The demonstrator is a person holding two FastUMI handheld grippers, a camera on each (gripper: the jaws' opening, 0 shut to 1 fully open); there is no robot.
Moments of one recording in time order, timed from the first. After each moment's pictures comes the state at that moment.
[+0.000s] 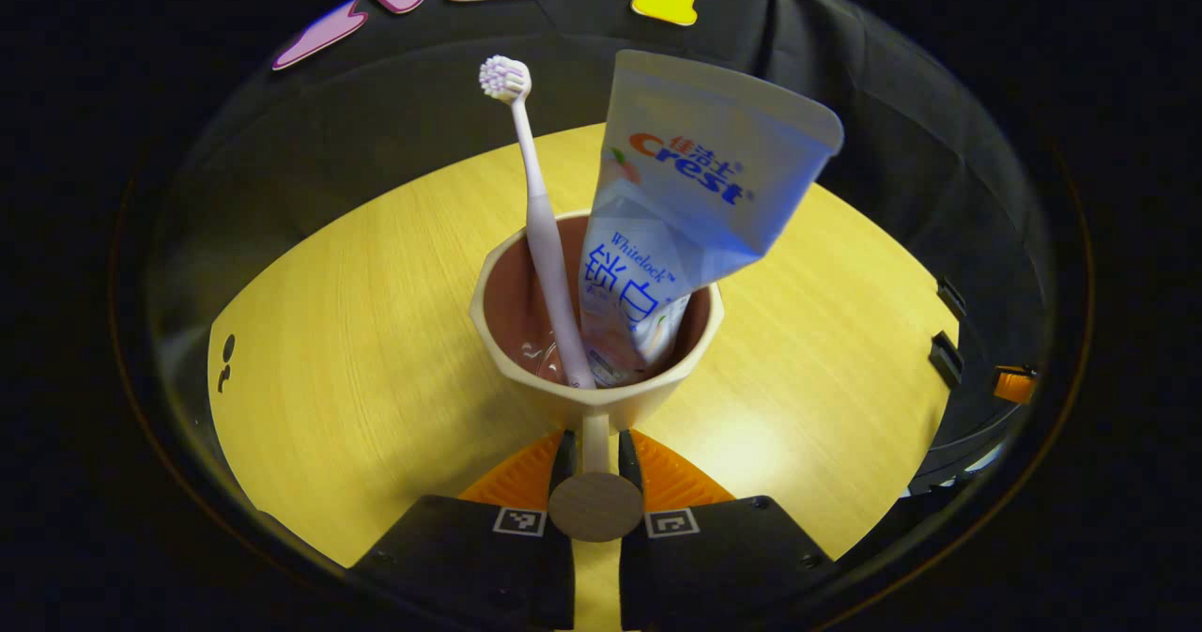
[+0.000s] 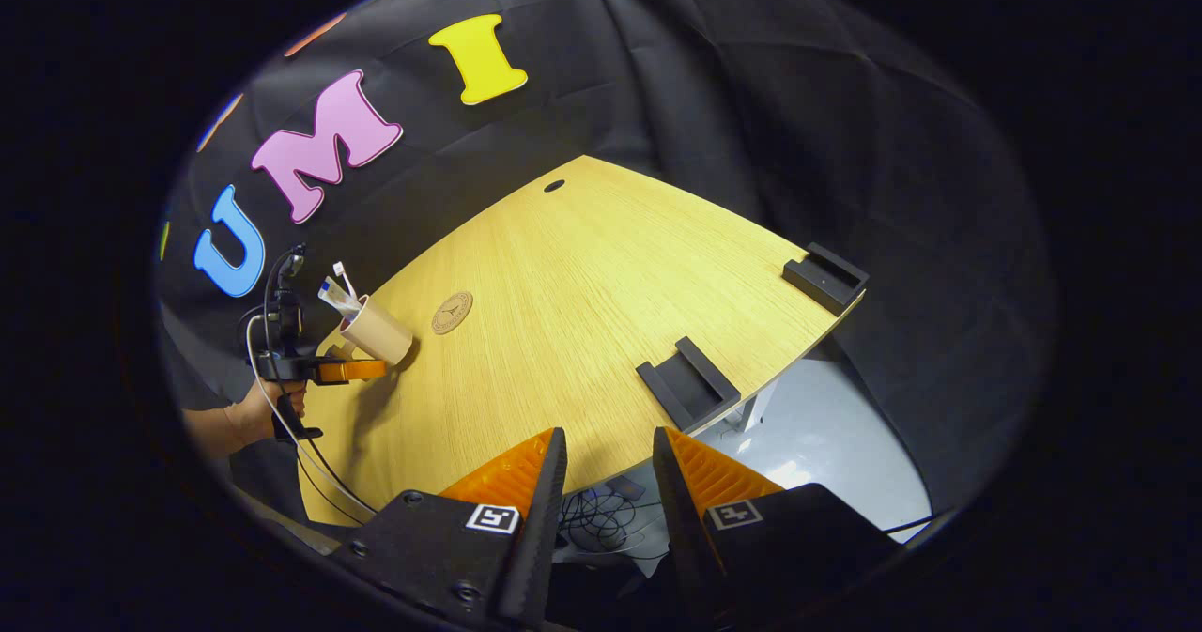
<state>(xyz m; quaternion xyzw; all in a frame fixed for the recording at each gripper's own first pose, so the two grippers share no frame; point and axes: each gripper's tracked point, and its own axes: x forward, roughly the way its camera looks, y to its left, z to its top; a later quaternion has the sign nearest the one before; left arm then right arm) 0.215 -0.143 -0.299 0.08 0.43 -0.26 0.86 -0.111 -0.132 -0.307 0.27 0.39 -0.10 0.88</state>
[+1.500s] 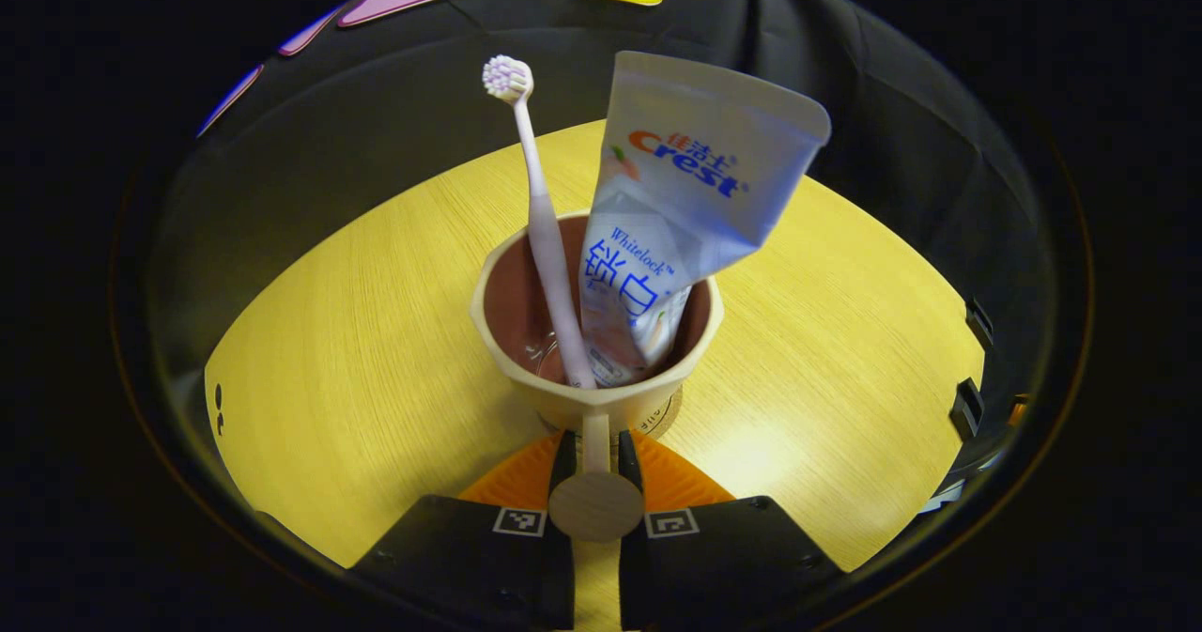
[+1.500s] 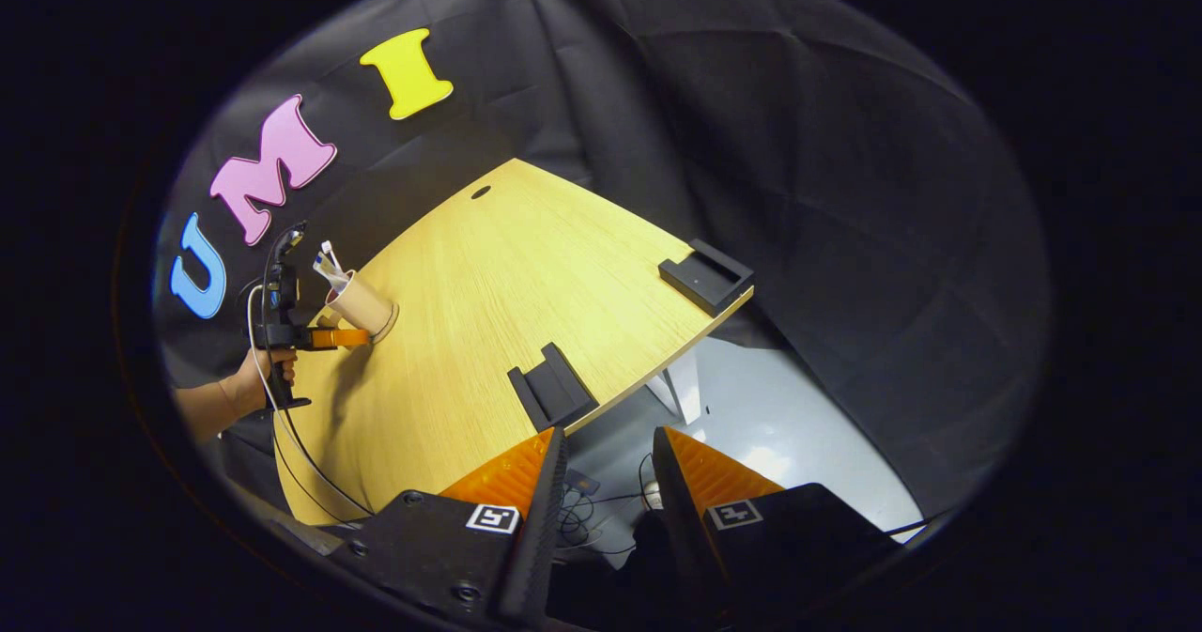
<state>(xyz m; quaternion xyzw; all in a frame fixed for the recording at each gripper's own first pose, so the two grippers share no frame) 0.260 -0.238 -0.323 0.11 0.43 -0.25 0.86 -0.160 -0.219 -0.335 0.27 0.41 -0.15 0.86</state>
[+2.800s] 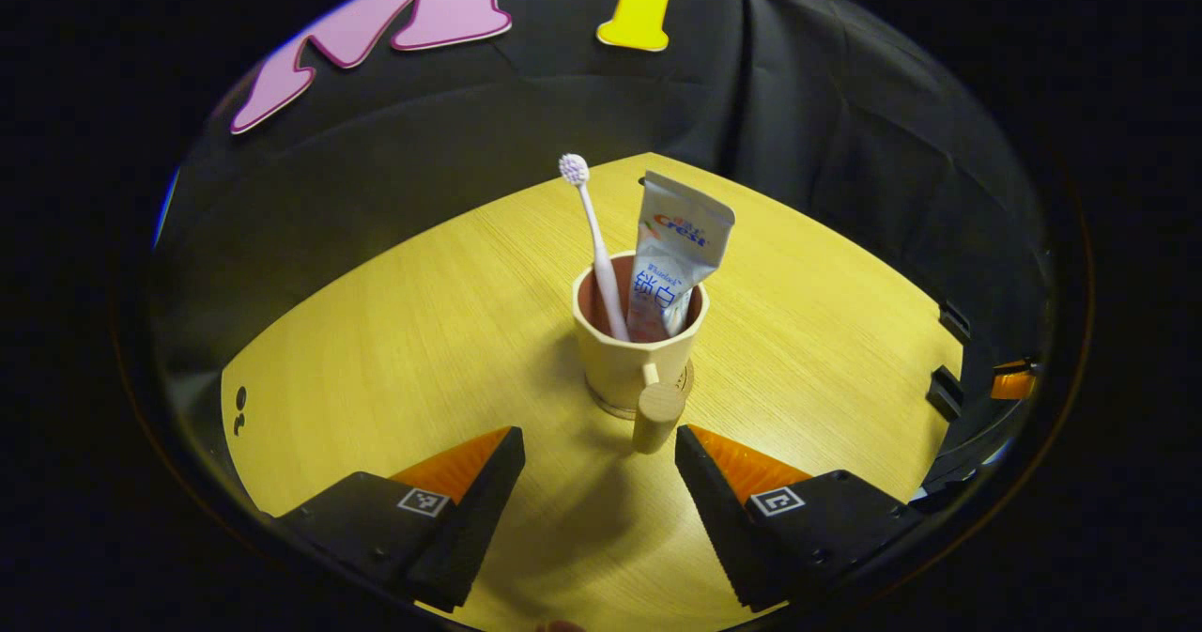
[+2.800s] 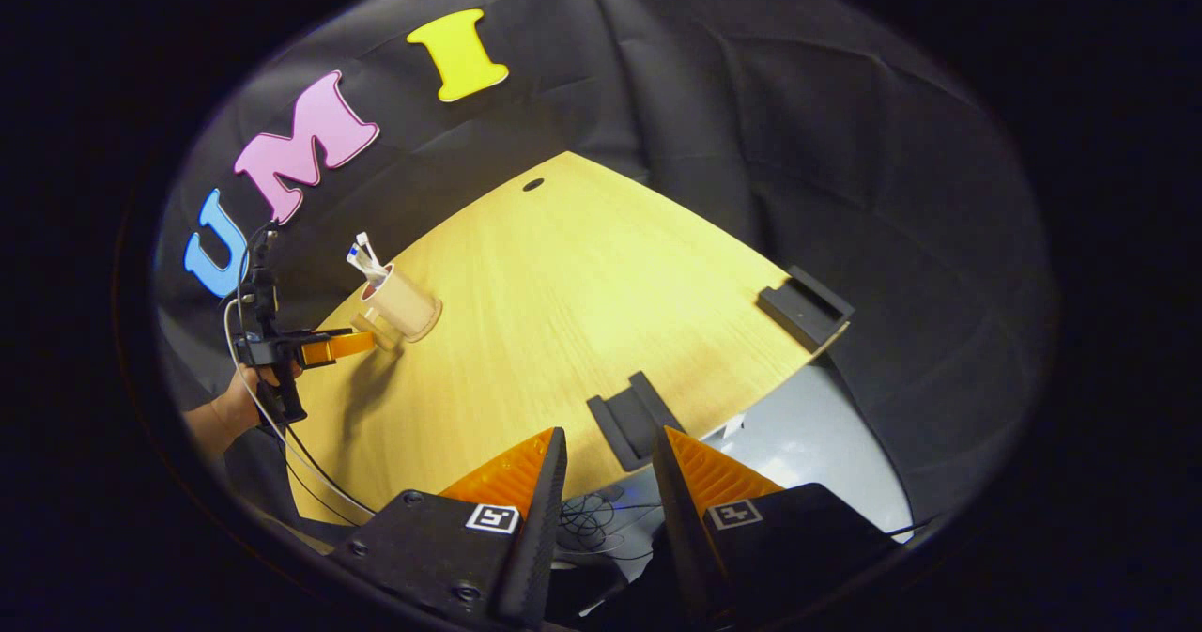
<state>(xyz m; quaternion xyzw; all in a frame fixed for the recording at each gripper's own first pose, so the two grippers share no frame) 0.234 -0.186 -0.269 0.09 0.37 -0.26 0.89 -0.085 -0.161 -0.324 0.26 0.41 -0.08 0.87</state>
